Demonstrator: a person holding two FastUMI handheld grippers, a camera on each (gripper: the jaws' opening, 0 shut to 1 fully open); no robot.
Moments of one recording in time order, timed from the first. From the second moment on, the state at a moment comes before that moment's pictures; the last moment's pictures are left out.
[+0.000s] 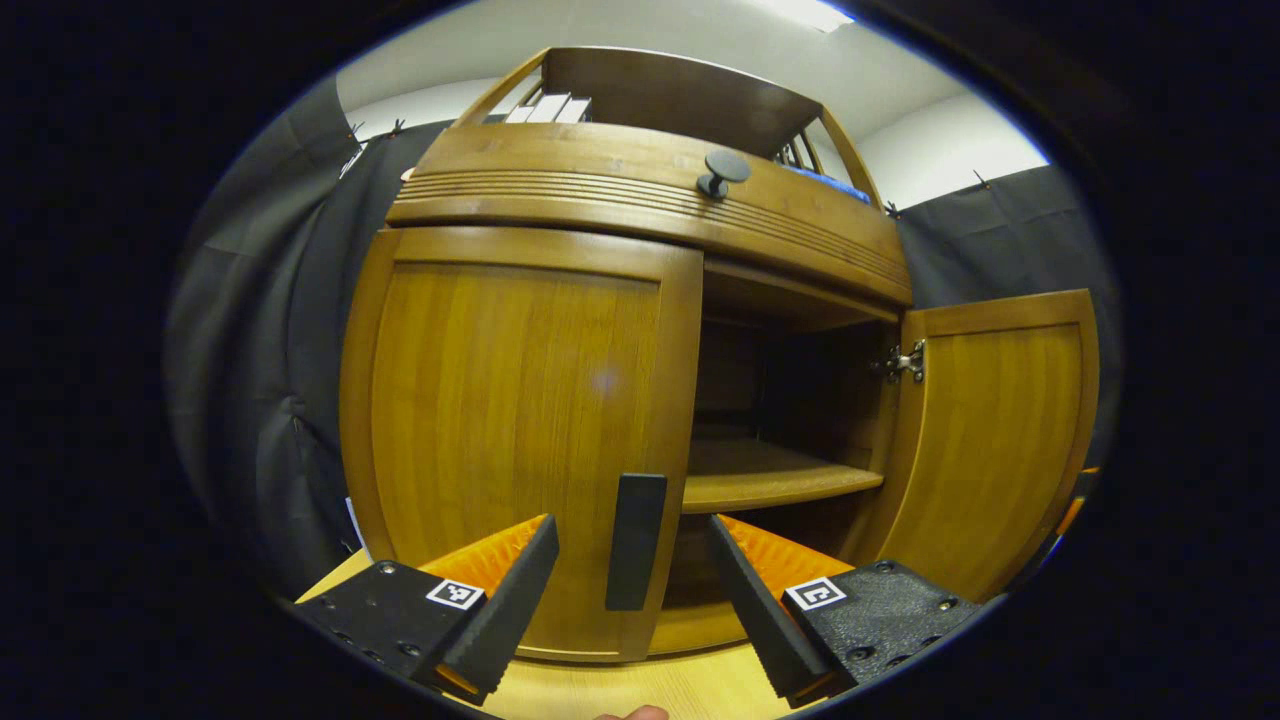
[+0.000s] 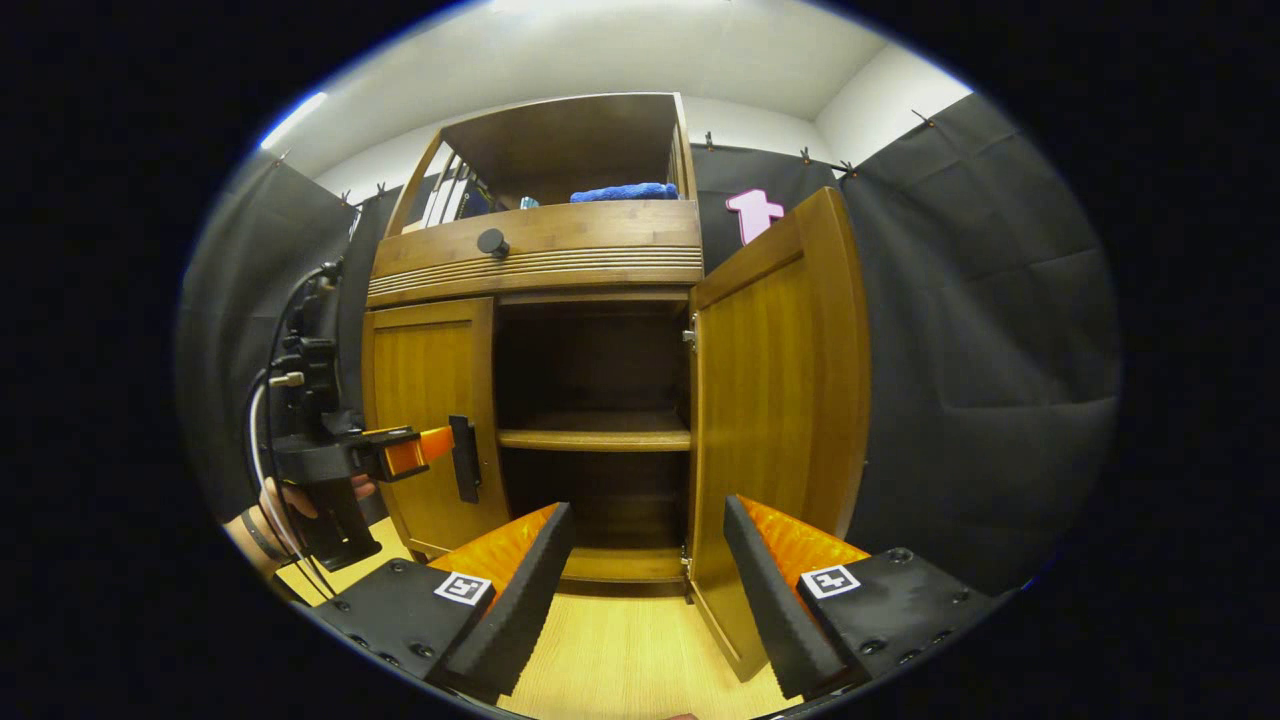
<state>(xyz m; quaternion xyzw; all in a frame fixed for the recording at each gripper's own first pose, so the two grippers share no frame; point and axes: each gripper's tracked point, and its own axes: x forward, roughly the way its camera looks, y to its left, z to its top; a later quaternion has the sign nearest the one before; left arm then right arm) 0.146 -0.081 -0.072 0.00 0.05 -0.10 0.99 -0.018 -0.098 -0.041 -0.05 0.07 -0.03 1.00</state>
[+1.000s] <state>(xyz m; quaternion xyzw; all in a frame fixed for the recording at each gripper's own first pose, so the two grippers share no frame) 0.190 -0.089 -0.125 0.03 0.08 -0.10 0.99 -0.022 -0.106 -0.040 -0.05 0.07 -0.05 1.00</state>
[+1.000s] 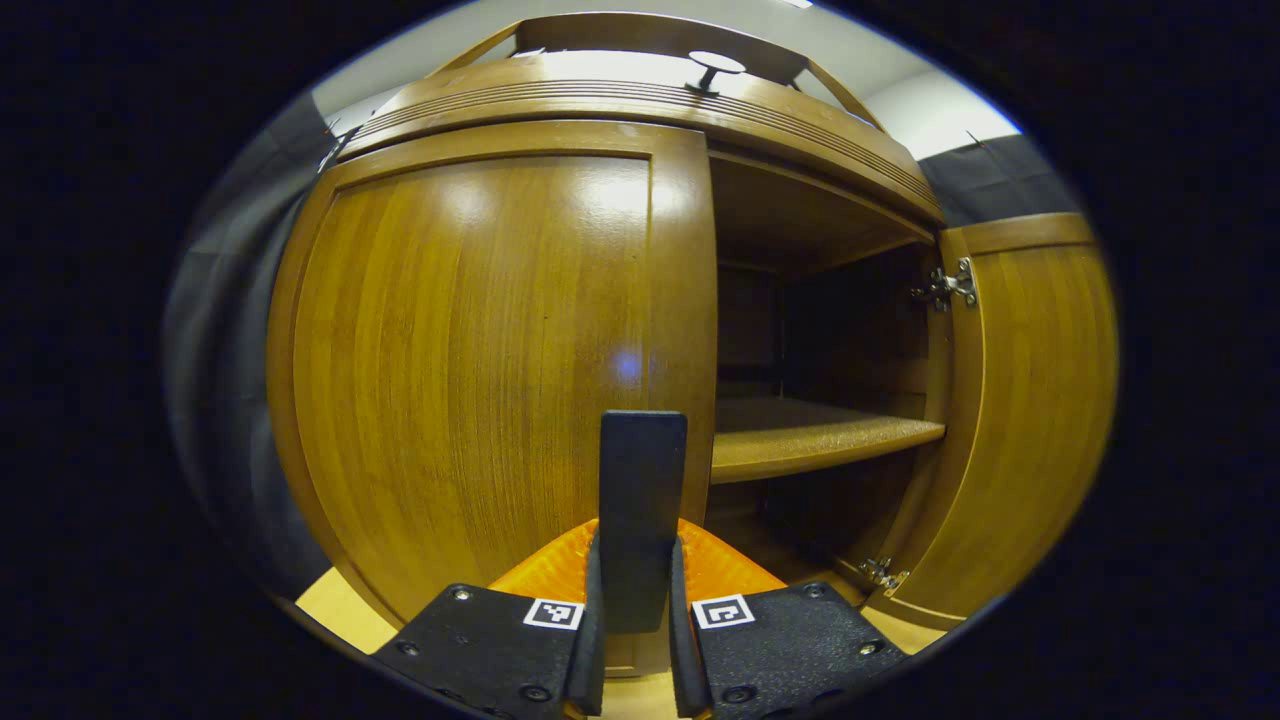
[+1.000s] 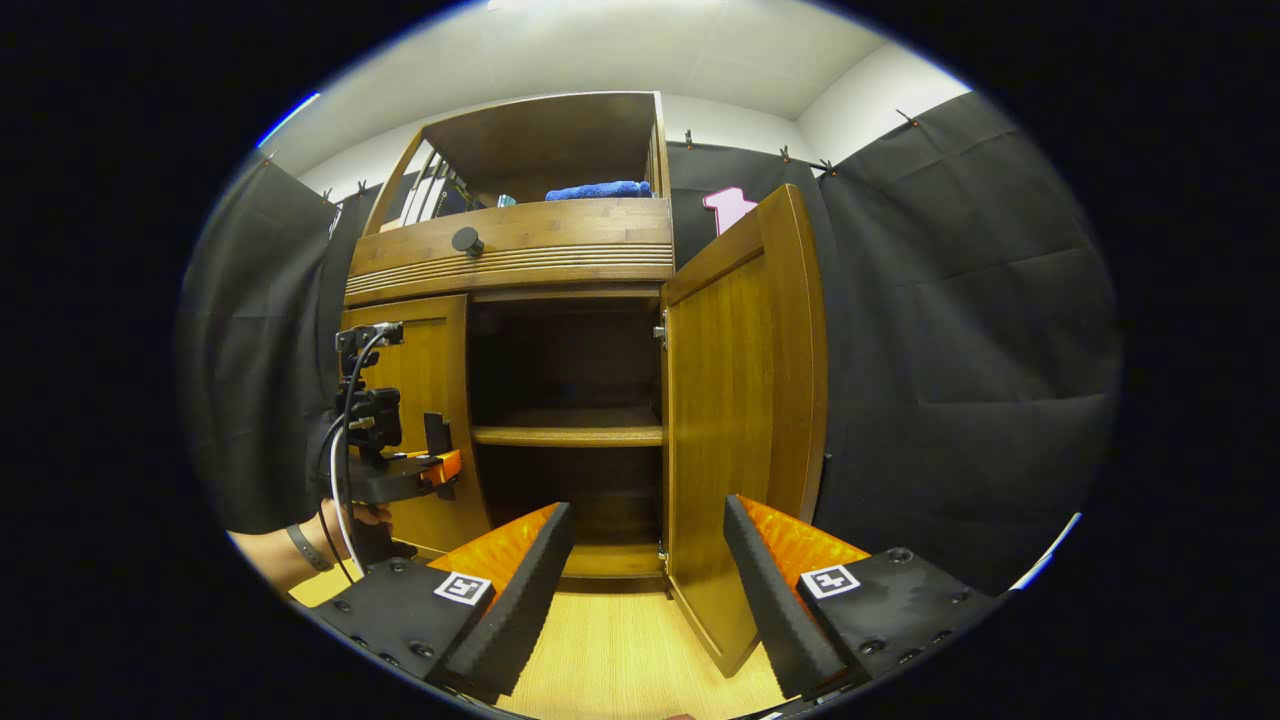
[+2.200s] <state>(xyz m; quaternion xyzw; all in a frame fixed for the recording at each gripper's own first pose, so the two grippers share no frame) -0.003 0.093 -0.073 0.05 0.07 -0.06 0.99 -0.023 -0.035 -0.054 -0.06 0.07 0.00 1.00</state>
